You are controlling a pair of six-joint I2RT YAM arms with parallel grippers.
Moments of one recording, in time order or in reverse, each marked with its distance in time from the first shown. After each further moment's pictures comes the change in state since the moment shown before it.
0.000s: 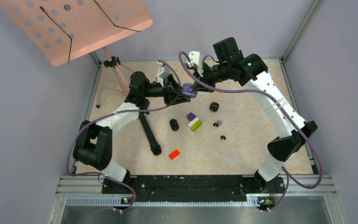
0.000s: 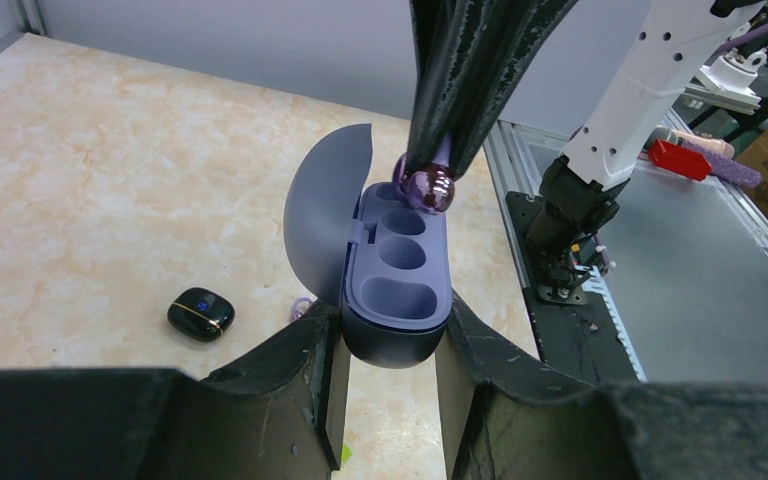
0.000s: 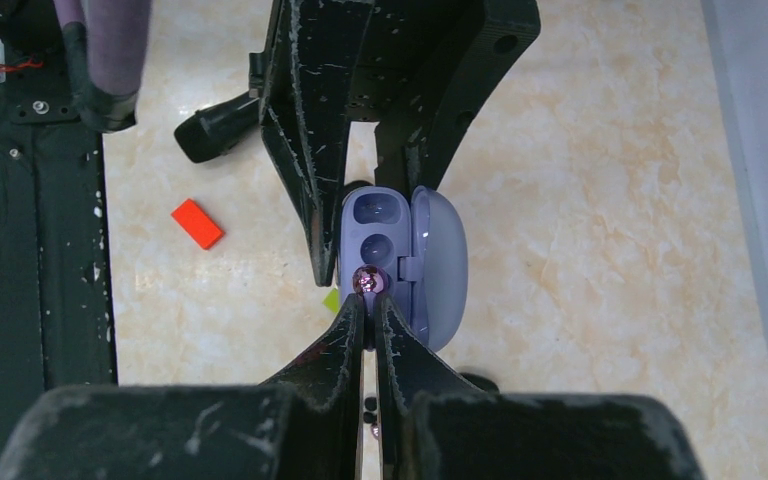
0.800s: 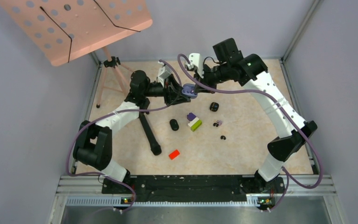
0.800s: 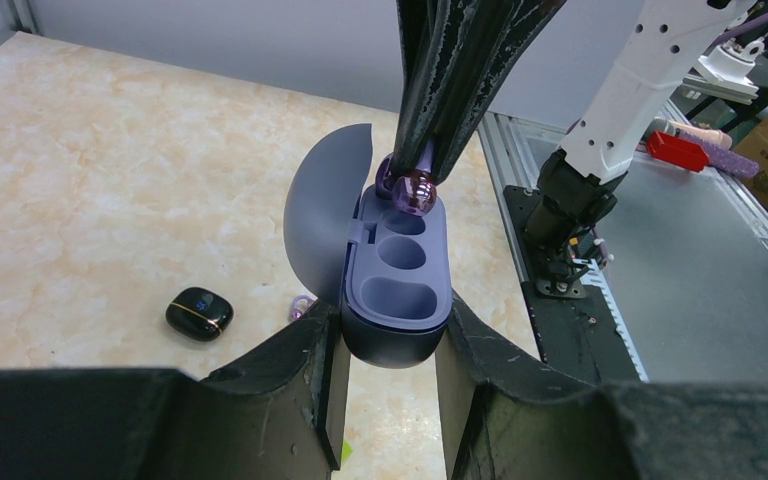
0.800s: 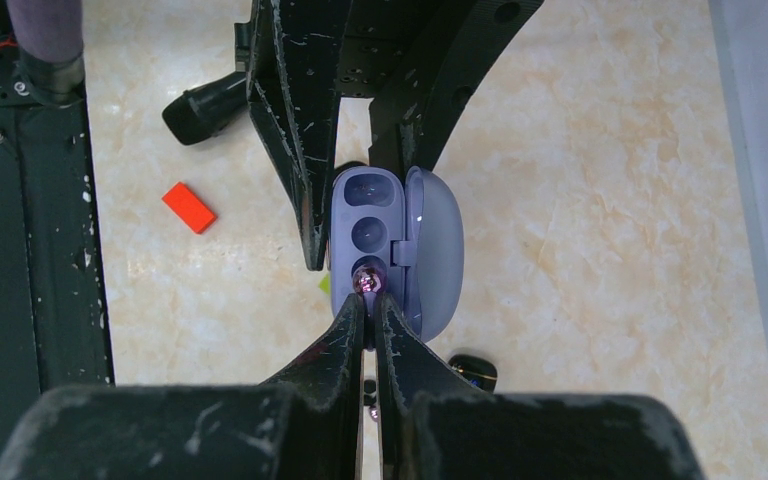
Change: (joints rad) left arm -0.001 0.000 0.022 -0.053 0.016 0.041; right arm 0.000 0.000 -0.001 -0.024 0.041 -0.017
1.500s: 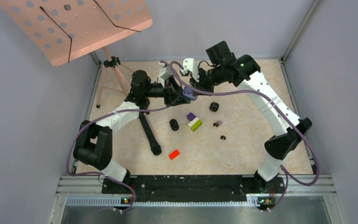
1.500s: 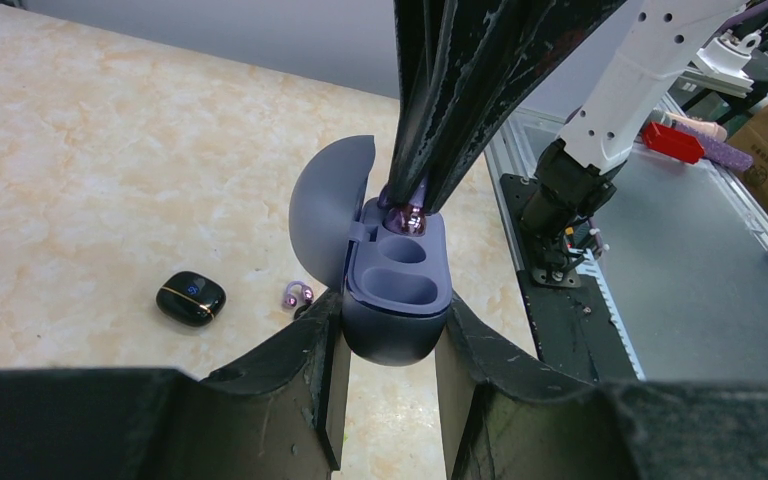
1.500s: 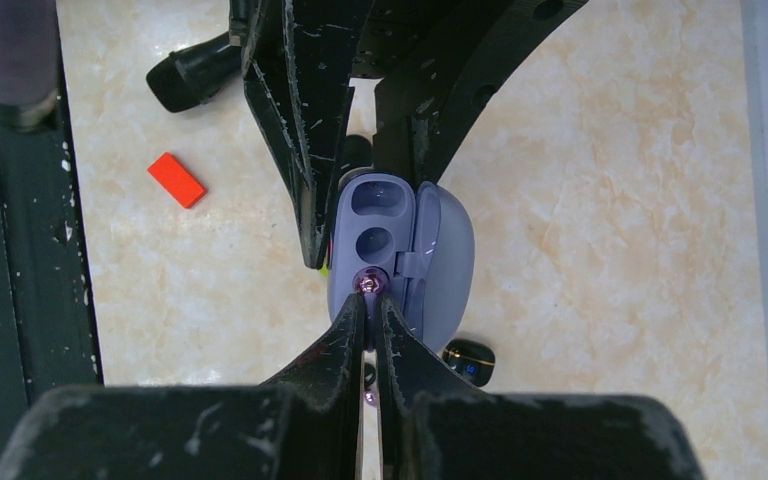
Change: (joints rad) left arm -0.001 0.004 0.000 -0.057 0.010 0.035; right arm 0.039 0.030 0.002 -0.032 0.068 -0.034
